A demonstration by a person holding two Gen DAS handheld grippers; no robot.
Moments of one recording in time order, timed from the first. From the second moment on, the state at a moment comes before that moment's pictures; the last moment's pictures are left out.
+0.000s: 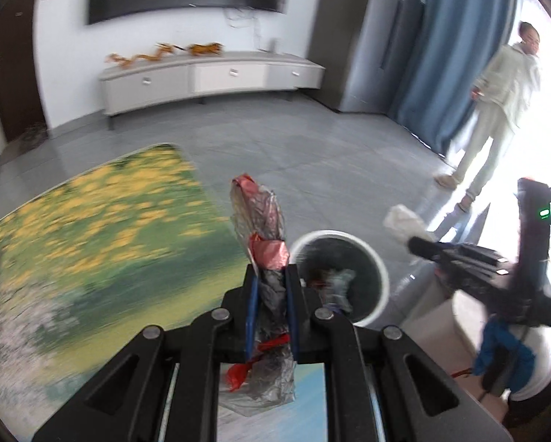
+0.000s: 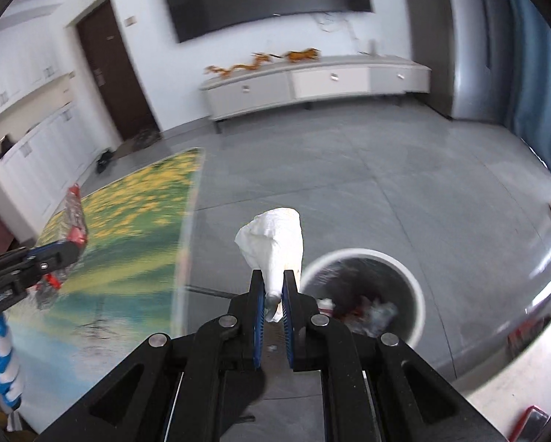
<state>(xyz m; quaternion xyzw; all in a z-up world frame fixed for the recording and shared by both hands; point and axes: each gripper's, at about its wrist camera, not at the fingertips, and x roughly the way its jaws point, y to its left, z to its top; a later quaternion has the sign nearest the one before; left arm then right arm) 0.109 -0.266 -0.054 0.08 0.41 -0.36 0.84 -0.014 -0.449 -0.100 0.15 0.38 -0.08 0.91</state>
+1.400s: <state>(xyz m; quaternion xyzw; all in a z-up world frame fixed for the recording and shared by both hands) 0.125 -0.355 -0.071 0.08 0.42 -0.37 0.83 -0.008 -0.508 -0.136 0.18 0.39 -0.20 0.88</state>
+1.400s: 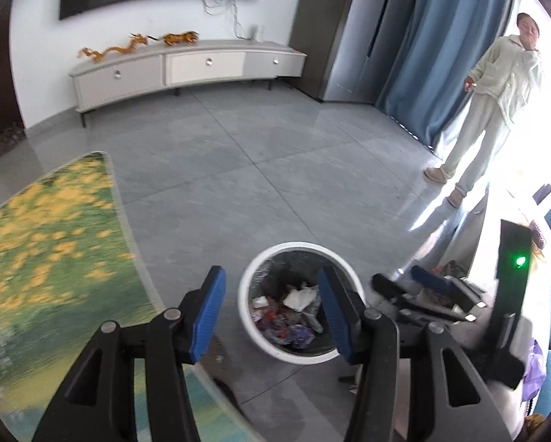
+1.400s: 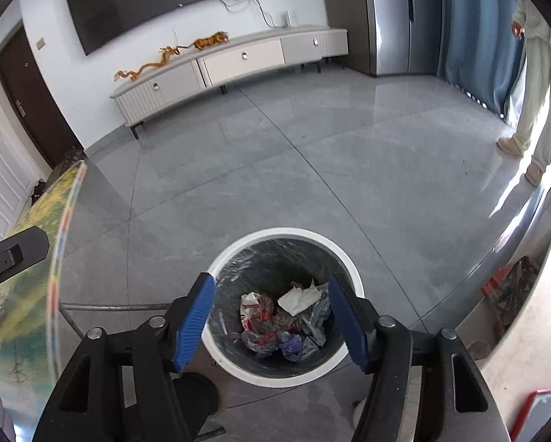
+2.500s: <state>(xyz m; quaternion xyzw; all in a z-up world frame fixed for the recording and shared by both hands) 0.025 0.013 0.010 0.03 0.25 -0.05 0.97 -0.029 -0.193 -0.016 -0.01 0.25 -0.01 0.97</state>
